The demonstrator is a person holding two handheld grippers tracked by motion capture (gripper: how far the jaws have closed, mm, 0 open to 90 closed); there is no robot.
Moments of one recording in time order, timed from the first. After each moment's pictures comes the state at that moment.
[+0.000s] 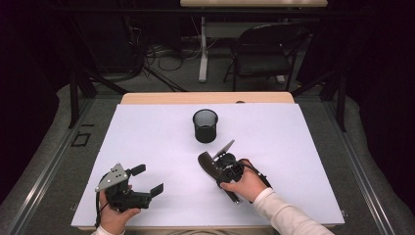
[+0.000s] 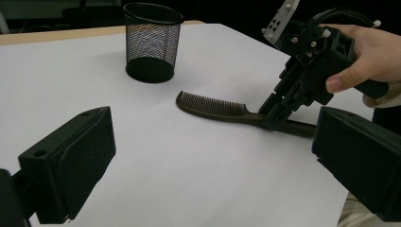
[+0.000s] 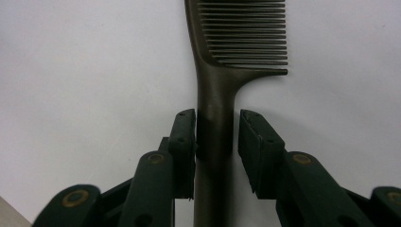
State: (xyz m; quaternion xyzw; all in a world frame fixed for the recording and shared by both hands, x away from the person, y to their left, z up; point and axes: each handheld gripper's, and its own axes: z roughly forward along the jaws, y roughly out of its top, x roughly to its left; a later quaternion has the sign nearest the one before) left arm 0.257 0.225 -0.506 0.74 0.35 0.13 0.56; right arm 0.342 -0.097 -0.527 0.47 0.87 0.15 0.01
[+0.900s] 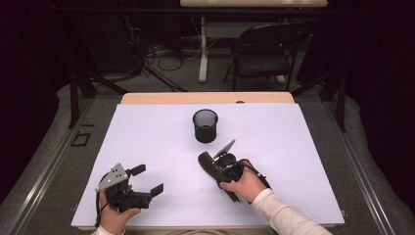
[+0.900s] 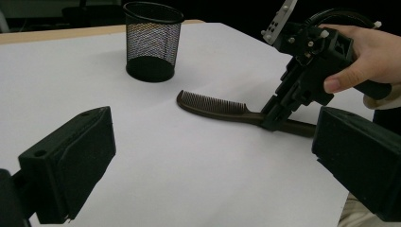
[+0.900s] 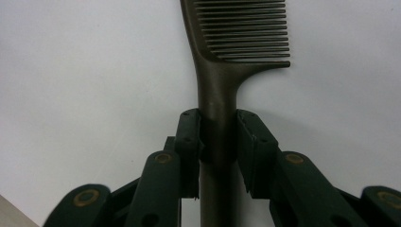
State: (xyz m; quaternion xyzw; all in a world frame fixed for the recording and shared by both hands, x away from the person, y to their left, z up) left arm 0.258 0.225 -0.507 0.74 0.35 0.12 0.56; right arm 0.345 -0.098 -0.526 0.48 0.87 0.13 -0.01
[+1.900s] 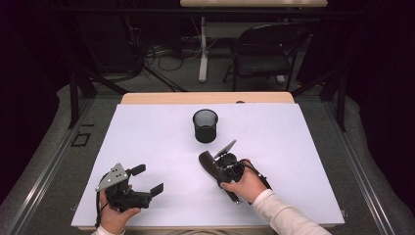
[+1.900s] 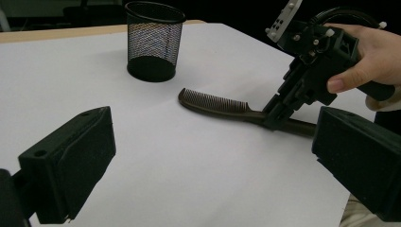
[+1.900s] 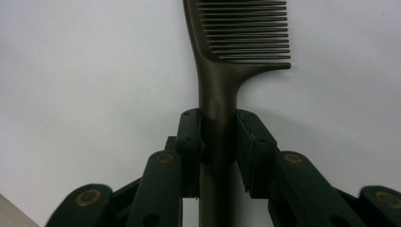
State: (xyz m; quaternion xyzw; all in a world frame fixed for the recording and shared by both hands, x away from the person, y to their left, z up) left arm 0.259 0.225 -0.508 0.74 0.35 0.12 0.56; right arm 0.342 -0.099 -0.526 0.49 0.86 0.15 0.00
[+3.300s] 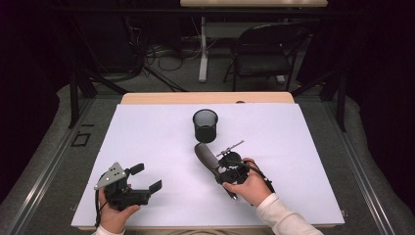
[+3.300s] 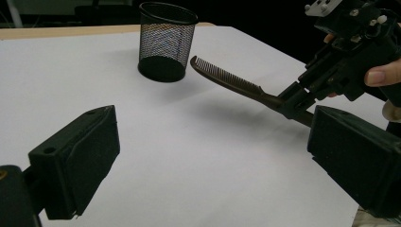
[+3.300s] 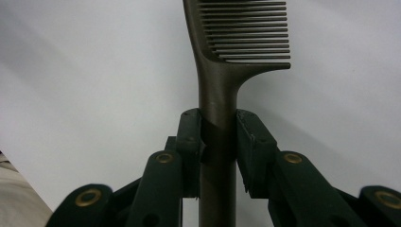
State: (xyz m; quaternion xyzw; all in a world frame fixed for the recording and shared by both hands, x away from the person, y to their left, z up) left arm 0.262 0.230 -0.510 0.73 0.37 0.13 0.56; right arm 0.327 -0.108 -0.505 0.45 0.85 0.25 0.03
